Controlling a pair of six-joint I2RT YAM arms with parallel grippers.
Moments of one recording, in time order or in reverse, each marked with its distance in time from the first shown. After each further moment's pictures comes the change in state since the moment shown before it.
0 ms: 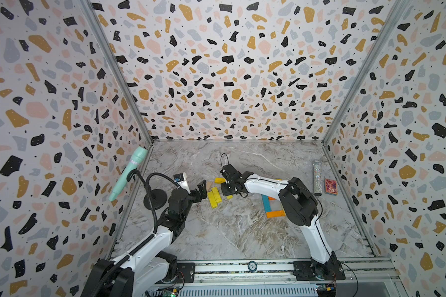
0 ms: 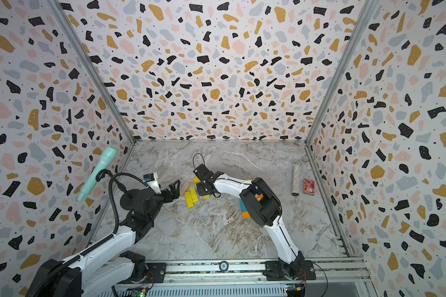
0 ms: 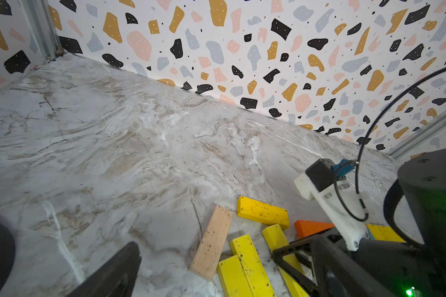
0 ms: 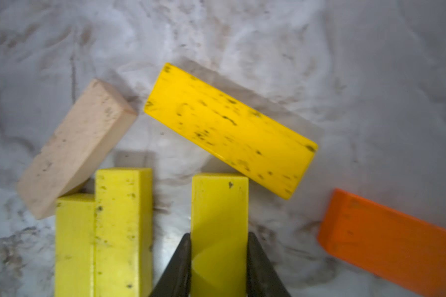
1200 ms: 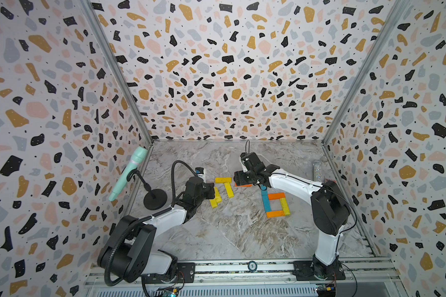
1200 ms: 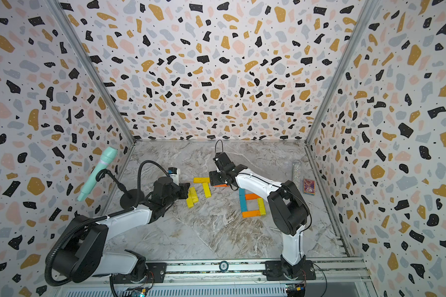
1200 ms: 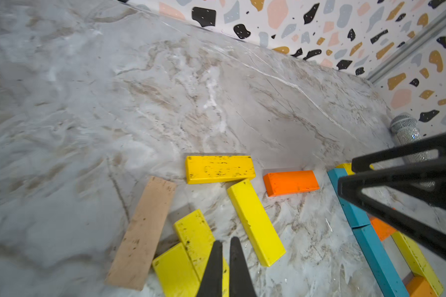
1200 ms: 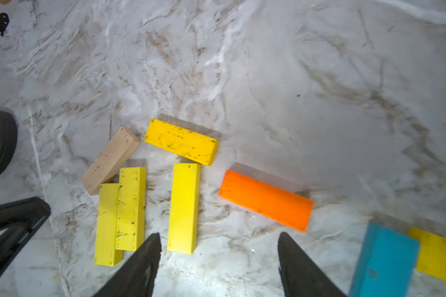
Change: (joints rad) left arm -0.101 0.397 0.236 -0.069 0.199 -0.003; right arm -0.138 -0.324 -0.223 0.062 -0.051 -0.068
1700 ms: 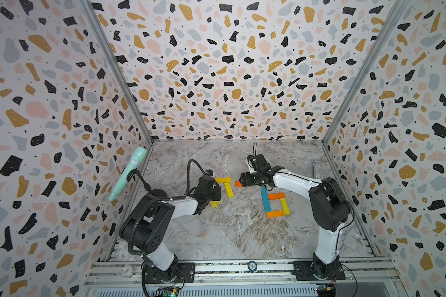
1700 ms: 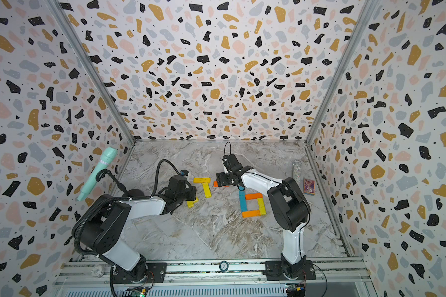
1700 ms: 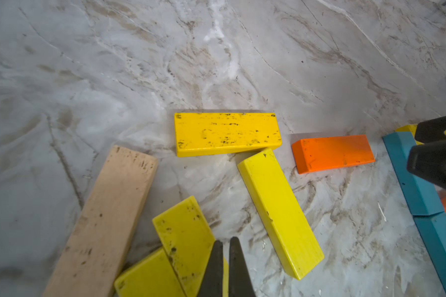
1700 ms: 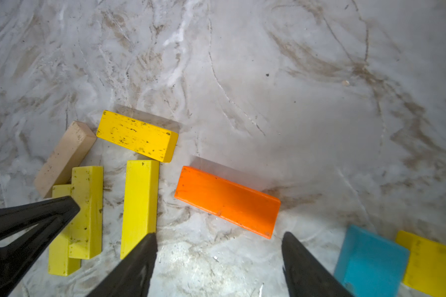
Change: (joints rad) left arm -0.047 0.243 0.118 -0.073 -0.039 -0.008; right arm -0.073 0.044 -0.069 0.069 -0.092 -0.034
